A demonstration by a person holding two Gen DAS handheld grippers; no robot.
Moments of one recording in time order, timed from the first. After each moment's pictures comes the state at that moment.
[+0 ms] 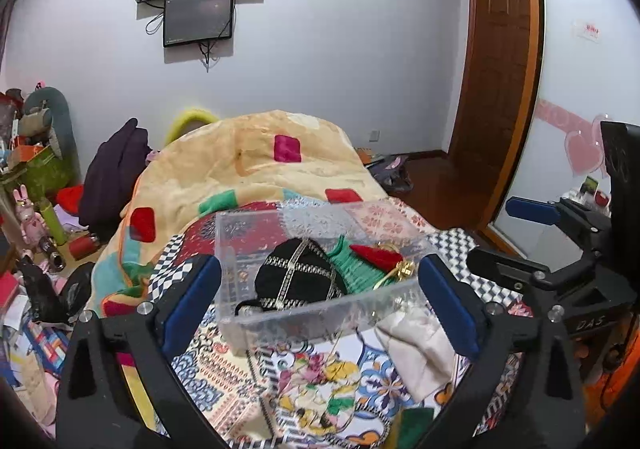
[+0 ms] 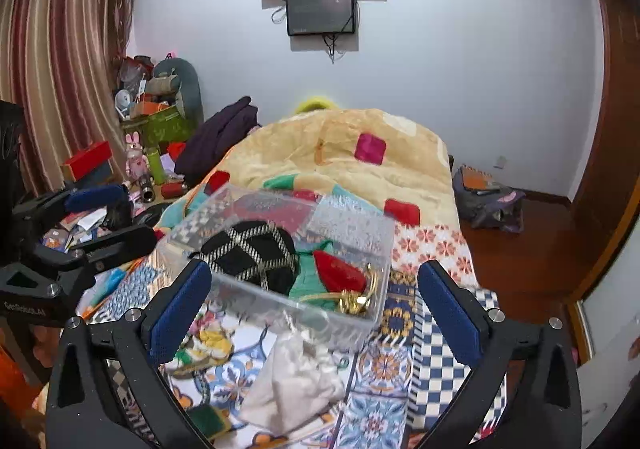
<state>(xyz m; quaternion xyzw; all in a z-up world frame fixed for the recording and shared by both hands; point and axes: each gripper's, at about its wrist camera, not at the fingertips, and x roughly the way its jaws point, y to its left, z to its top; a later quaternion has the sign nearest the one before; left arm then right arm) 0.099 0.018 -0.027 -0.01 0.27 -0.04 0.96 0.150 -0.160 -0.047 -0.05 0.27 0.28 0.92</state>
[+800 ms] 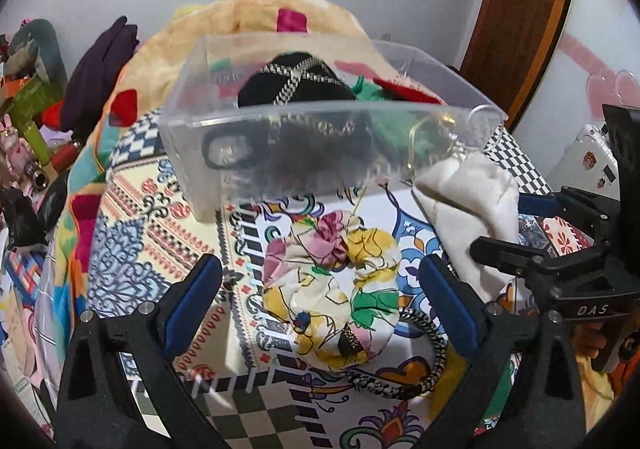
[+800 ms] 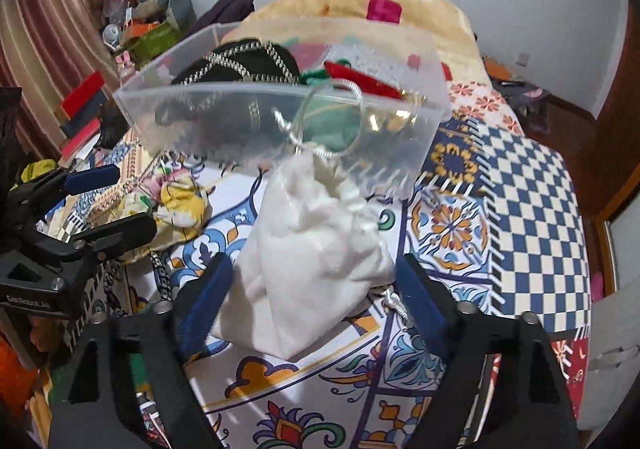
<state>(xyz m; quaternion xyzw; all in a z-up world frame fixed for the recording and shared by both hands) 0.115 0.025 -0.155 -0.02 0.44 -0.04 0.90 0.154 -0.148 -0.165 -0.06 0.45 0.28 0.85</state>
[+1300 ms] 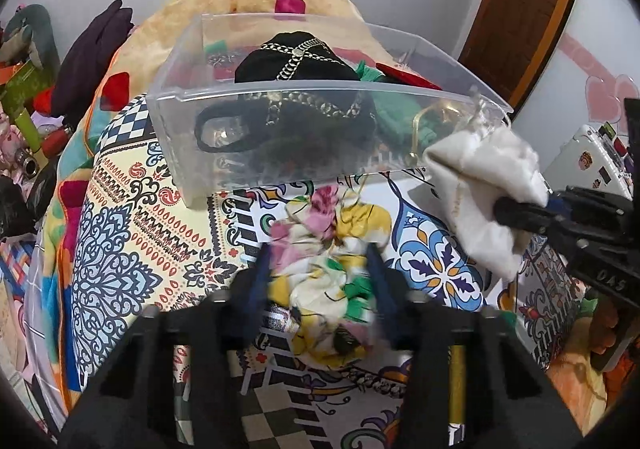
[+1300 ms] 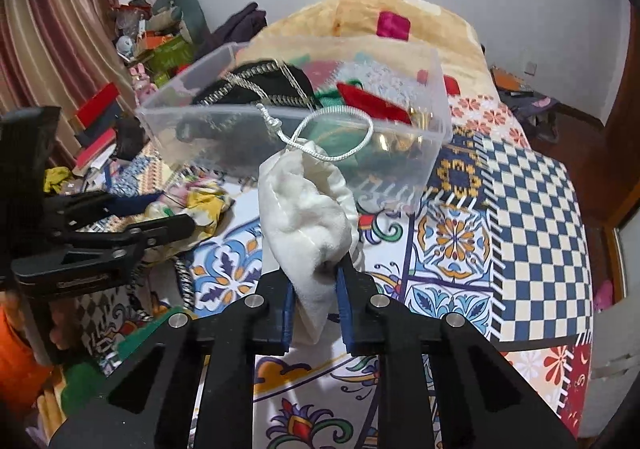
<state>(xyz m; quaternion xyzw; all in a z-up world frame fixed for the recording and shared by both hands) 0.123 0.030 -0.162 -0.04 0.46 -0.05 0.89 0.143 -0.160 -0.146 -0.04 0.42 0.31 0.85</state>
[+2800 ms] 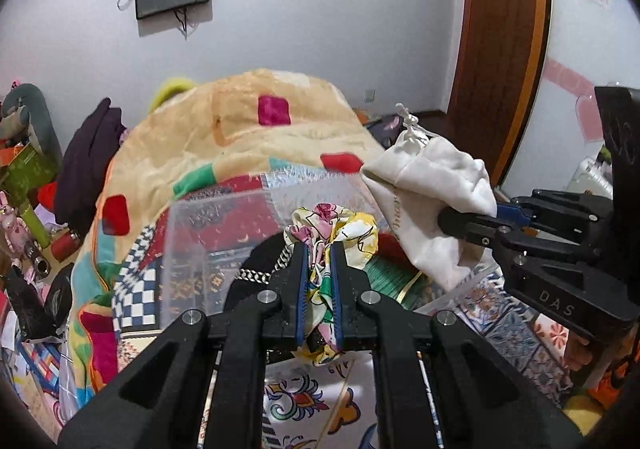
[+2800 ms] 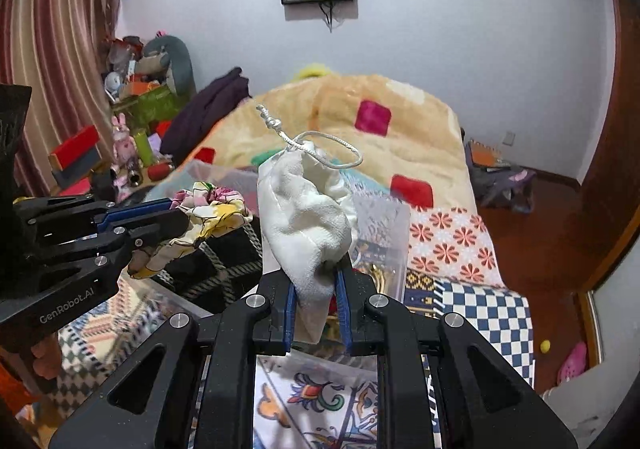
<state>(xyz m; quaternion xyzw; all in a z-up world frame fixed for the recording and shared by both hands) 0.192 0.010 -0.083 0.02 0.34 -0.06 0.94 0.211 -0.138 -0.089 -0.06 0.32 0.27 0.91</state>
